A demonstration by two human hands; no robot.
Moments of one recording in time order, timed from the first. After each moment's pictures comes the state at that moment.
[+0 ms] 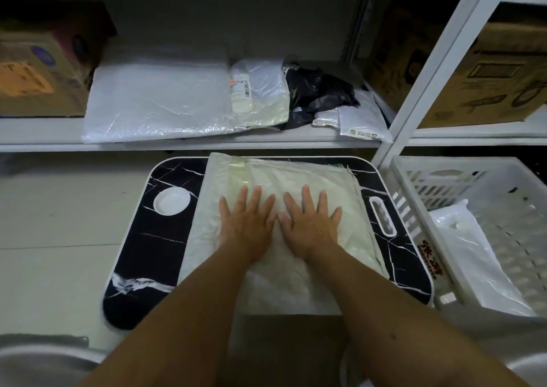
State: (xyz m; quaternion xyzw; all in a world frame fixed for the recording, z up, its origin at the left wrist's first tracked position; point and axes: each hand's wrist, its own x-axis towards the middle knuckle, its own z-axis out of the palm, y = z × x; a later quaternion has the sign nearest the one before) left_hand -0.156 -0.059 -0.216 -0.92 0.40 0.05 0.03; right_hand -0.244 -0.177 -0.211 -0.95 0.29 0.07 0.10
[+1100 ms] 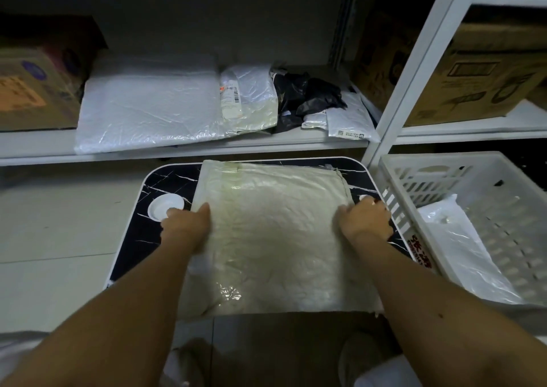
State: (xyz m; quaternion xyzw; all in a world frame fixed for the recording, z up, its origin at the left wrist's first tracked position) left_hand -0.098 -0.006 -0.203 -0.92 -0.08 0.21 -0.33; right_hand -0.295 -0.244 -0.183 -0.80 0.58 -0.03 0.18
